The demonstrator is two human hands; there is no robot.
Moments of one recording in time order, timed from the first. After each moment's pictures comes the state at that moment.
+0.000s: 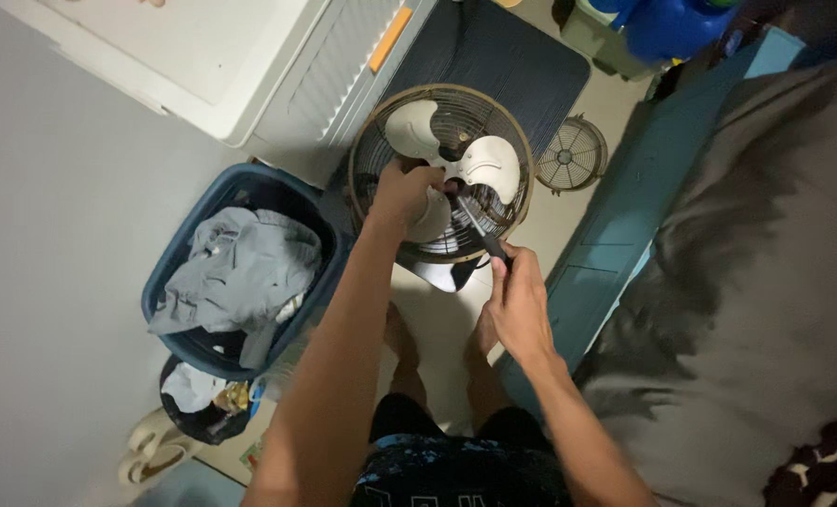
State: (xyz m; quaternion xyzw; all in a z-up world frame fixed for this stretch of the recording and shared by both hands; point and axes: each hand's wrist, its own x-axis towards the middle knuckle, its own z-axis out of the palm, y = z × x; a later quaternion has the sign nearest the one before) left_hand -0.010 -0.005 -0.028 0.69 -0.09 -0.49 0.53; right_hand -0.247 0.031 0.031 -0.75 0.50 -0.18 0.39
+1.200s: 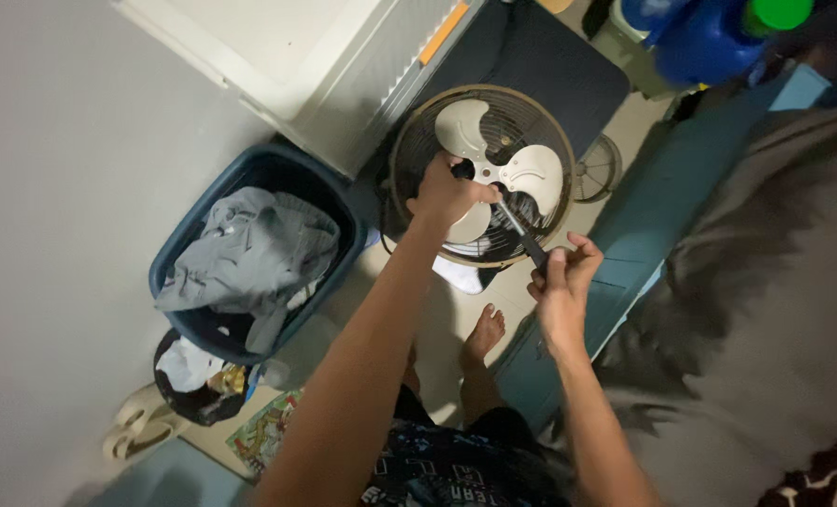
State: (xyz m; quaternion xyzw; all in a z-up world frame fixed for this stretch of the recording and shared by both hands) left_hand -0.012 0.001 -0.001 0.80 -0.17 -0.45 0.37; right_hand -0.232 0.015 0.014 -0.50 0.54 -0.30 0.61
